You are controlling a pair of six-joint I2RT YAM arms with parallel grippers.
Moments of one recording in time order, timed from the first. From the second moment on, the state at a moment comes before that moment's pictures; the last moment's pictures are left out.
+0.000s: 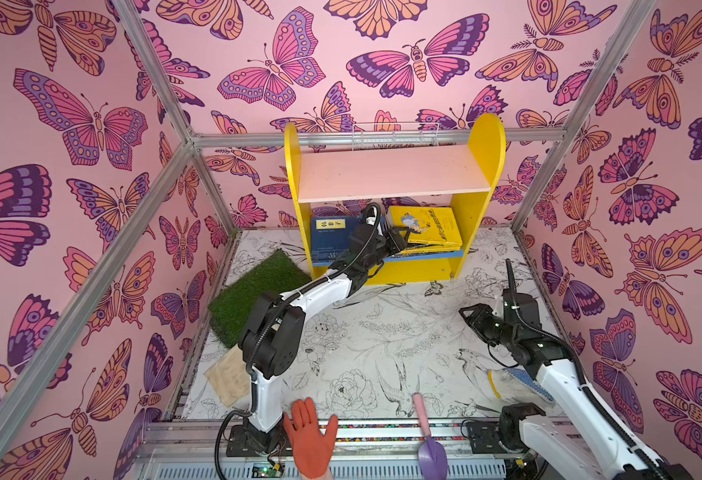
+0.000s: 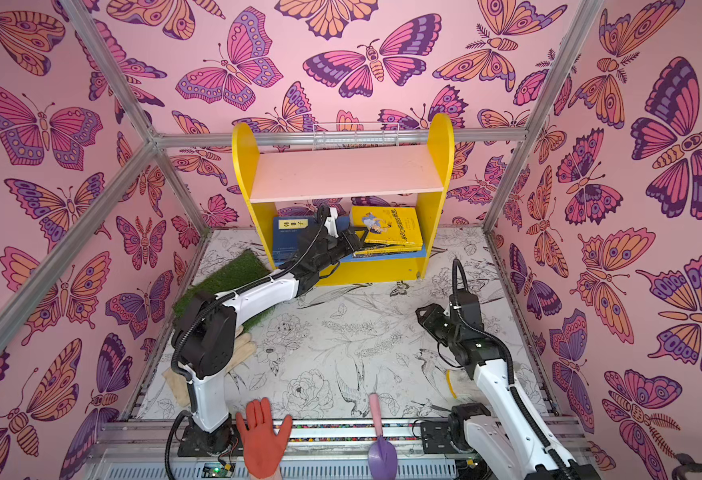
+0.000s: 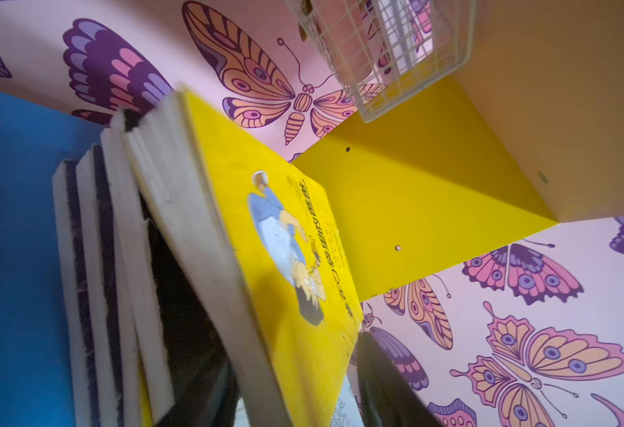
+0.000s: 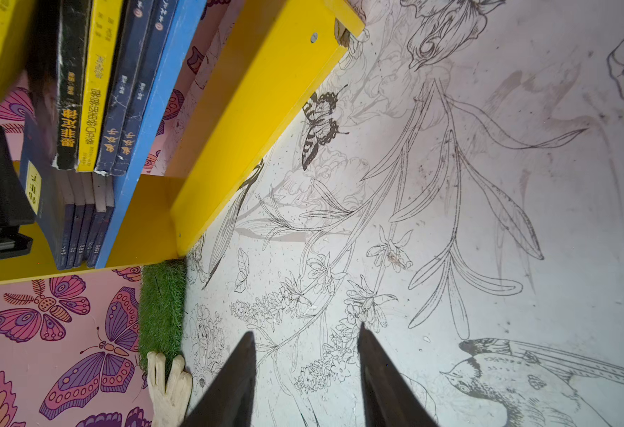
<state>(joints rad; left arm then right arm) -0.62 1.94 1.47 0.33 0.15 -0.86 0.13 0.86 0.57 -0.40 -0.26 0.90</state>
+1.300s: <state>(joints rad) -0.67 1.35 1.09 -0.15 -0.26 -0.65 0.36 1.31 1.07 -0.46 -0.12 0.70</state>
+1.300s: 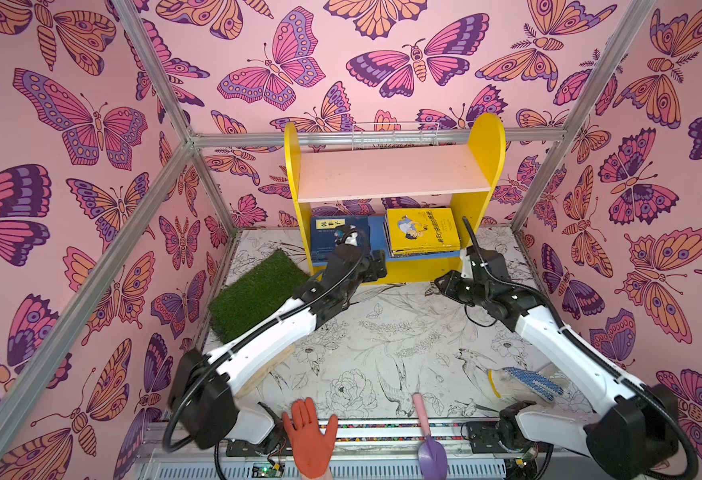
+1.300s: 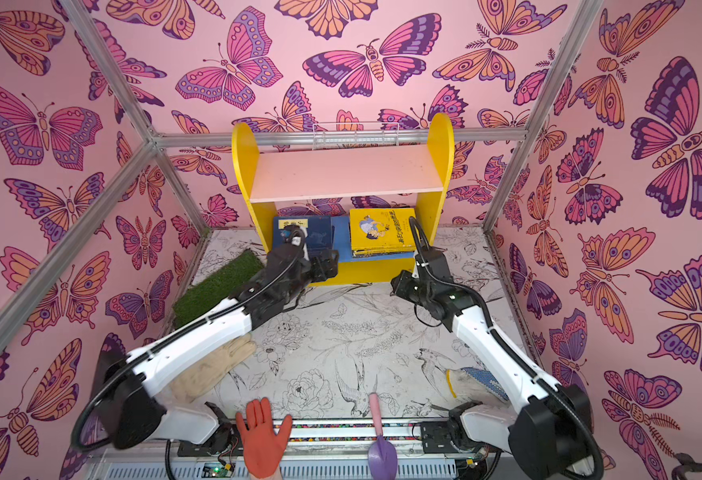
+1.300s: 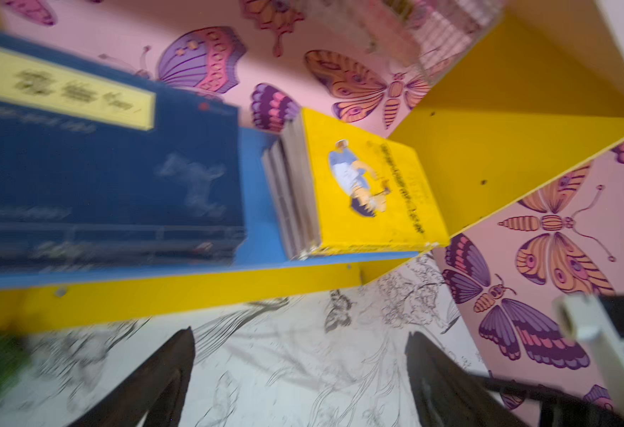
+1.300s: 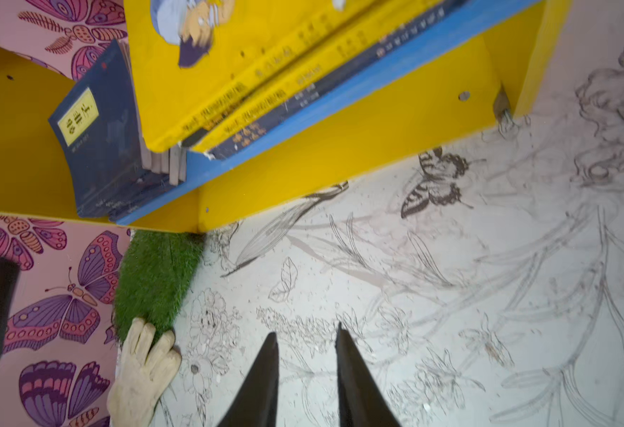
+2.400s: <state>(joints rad) -0.57 1.05 0.61 -0.41 -0.39 -0.95 0.31 1.76 1.54 -0.57 -0.09 0.65</state>
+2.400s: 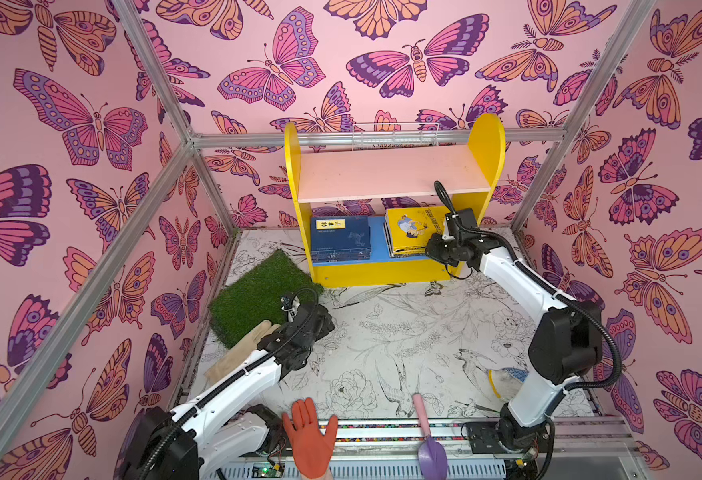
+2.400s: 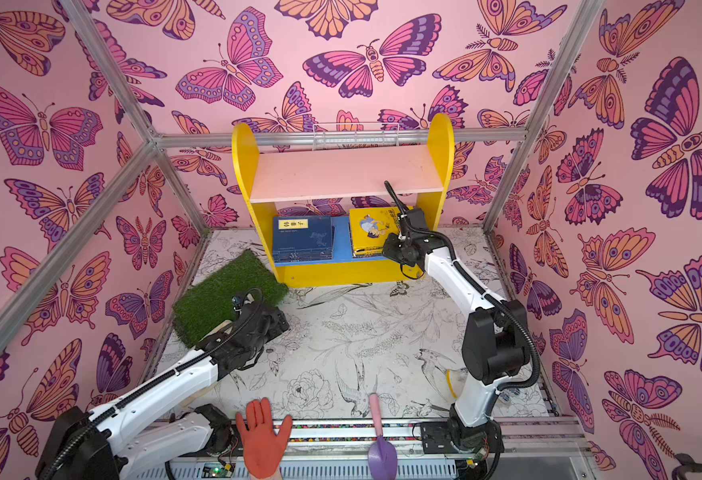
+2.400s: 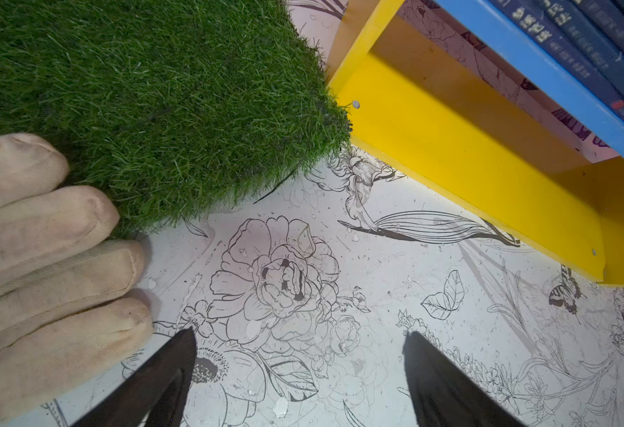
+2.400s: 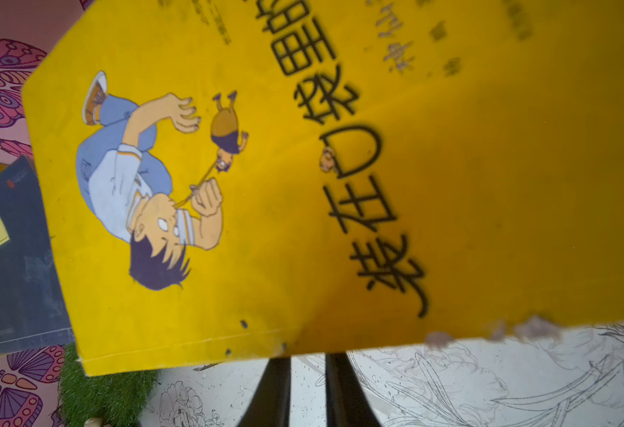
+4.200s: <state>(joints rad) -0.01 1.54 0.41 0.72 -0.60 0.07 0.00 1.52 0.37 0.80 0.11 0.08</state>
